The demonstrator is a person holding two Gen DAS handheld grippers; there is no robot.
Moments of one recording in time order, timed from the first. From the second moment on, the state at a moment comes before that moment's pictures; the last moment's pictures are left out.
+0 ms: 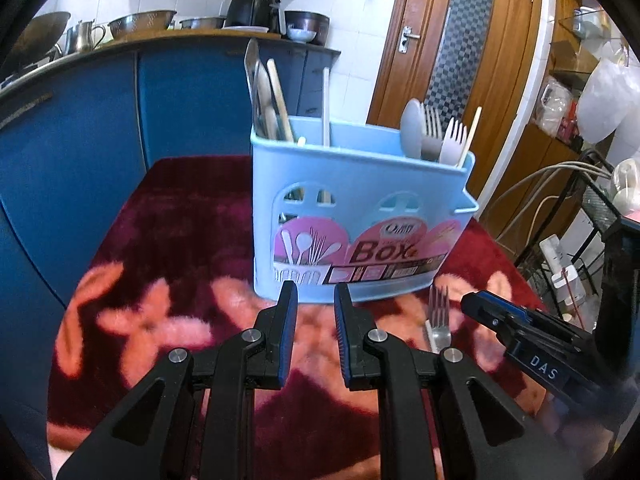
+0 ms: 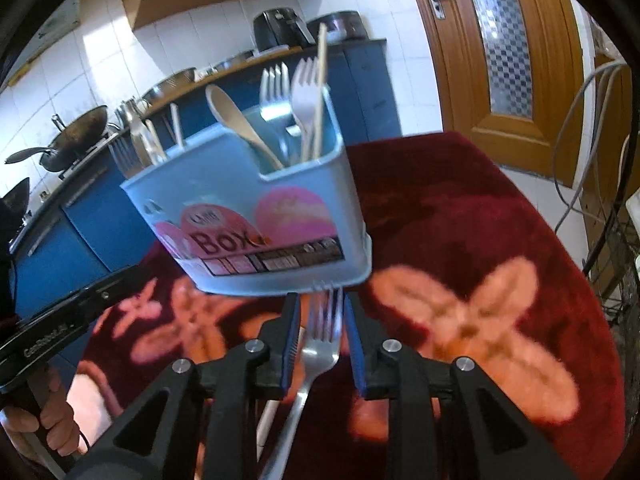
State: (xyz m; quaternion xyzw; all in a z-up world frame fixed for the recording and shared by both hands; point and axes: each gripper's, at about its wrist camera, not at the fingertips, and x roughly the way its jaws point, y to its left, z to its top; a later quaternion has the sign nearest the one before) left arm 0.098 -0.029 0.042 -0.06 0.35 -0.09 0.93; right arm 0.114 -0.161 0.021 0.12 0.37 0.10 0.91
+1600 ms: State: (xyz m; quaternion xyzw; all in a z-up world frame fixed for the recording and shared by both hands) left arm 0.100 -0.055 0.019 -0.05 0.40 -0.12 0.90; right arm 0.100 -0.182 0.037 0.11 0.37 0.10 0.91
